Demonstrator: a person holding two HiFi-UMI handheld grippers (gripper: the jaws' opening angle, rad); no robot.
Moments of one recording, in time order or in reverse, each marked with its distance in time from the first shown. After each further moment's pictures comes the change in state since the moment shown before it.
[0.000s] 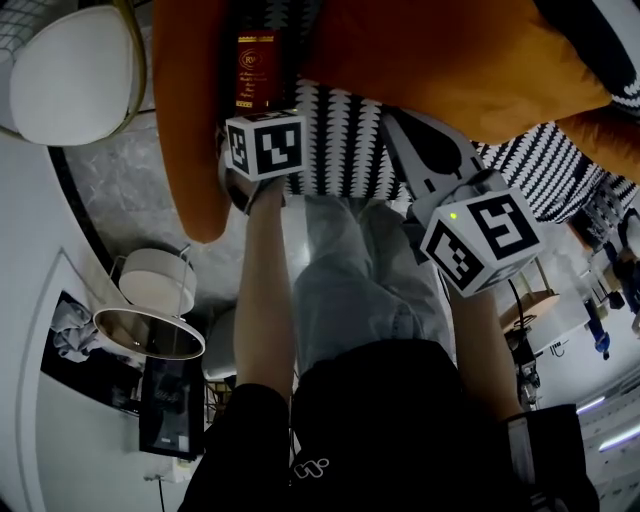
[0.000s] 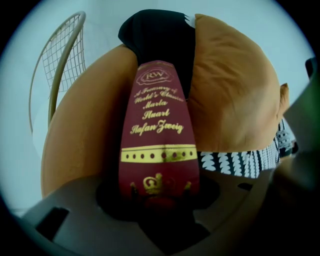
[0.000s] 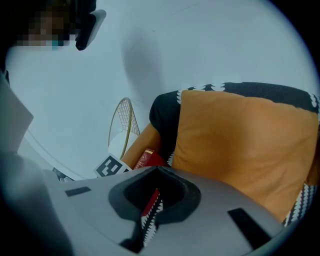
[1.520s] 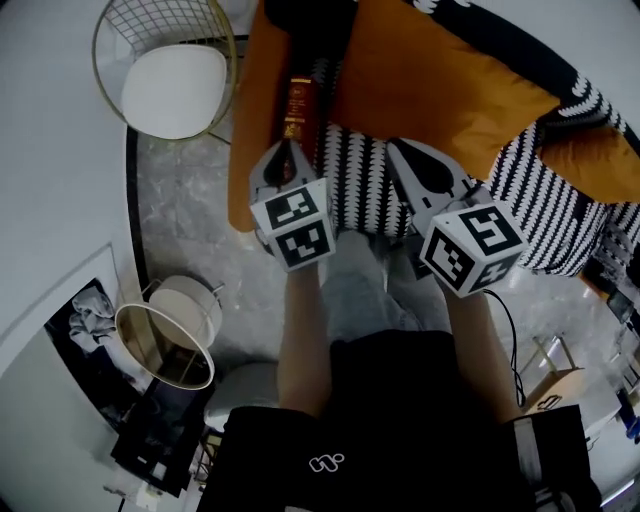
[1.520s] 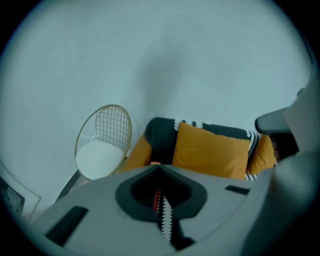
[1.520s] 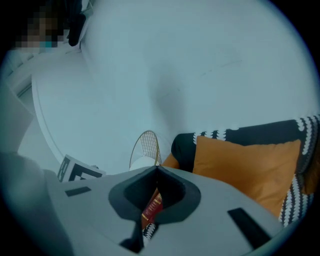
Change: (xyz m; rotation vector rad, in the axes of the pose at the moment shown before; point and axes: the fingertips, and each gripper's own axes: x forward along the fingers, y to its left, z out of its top) left arm -0.282 -0.044 0.020 -0.136 -0.616 0.145; right arm -0.161 0.073 0.046 -0.061 -0.292 0.126
